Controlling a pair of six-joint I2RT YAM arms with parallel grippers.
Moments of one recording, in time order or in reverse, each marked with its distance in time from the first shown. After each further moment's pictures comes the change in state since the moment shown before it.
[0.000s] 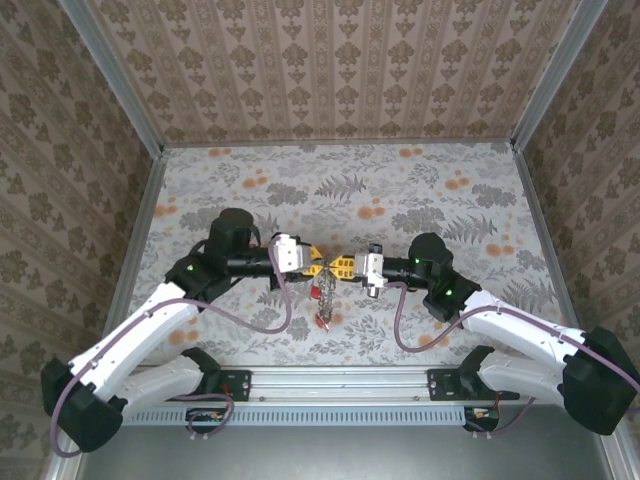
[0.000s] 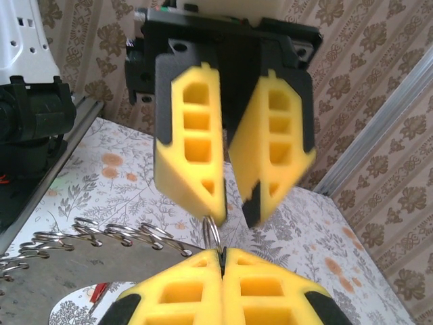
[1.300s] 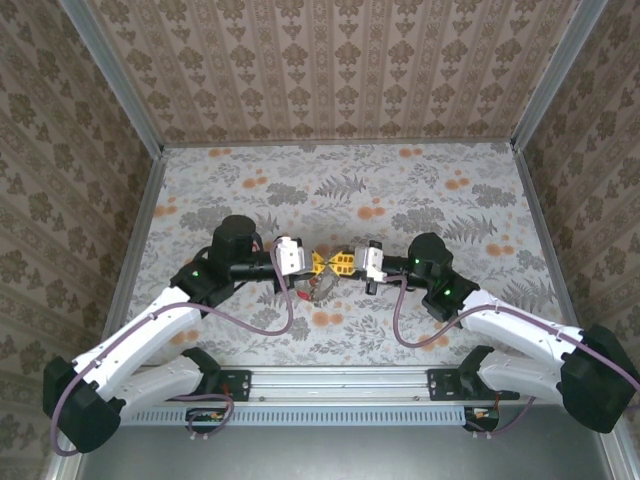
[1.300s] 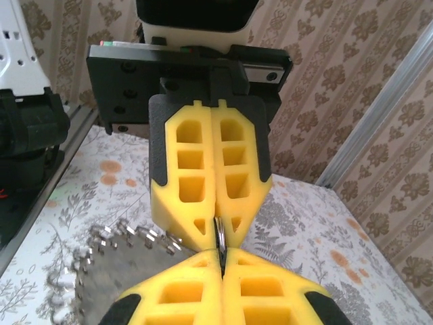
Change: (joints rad) left arm -0.037 0.014 -0.069 0.107 -0.038 -0.066; right arm 0.011 0.004 0.001 -0.008 0.023 0.052
